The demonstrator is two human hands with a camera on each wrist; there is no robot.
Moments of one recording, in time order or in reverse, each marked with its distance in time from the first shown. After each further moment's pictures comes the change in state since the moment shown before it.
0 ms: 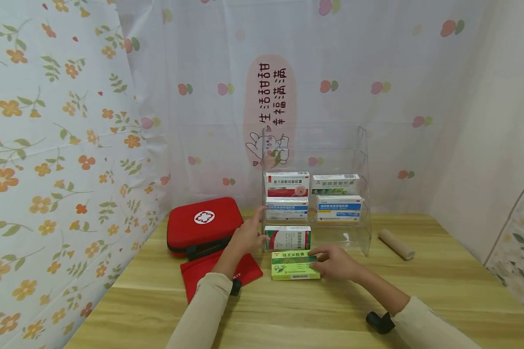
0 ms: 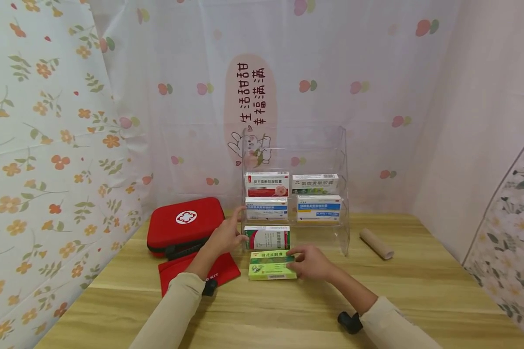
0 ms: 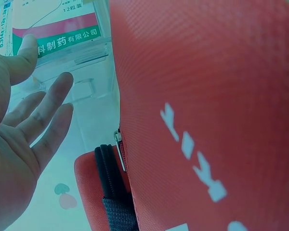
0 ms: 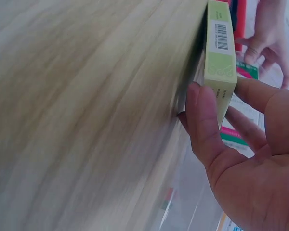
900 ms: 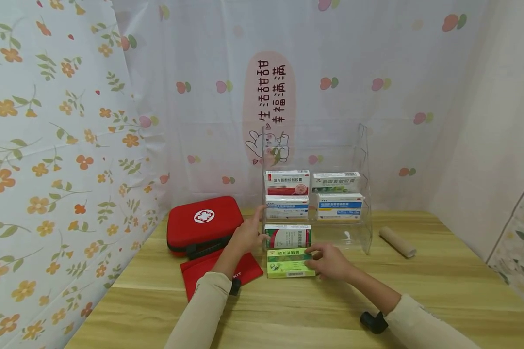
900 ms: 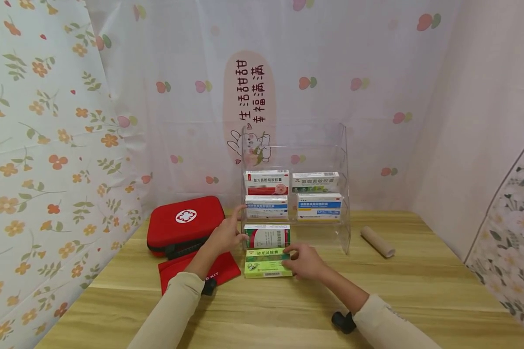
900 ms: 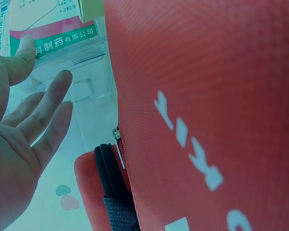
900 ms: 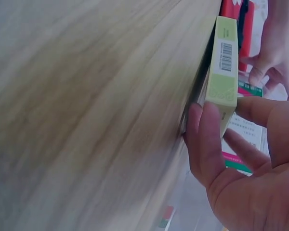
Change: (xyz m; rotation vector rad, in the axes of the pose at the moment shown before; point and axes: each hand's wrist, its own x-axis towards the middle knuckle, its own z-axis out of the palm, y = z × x) left_hand 0.001 -0.001 -0.001 -0.009 -0.010 0.007; right_hand 0.008 -0.011 0.020 -0.027 0.124 0.110
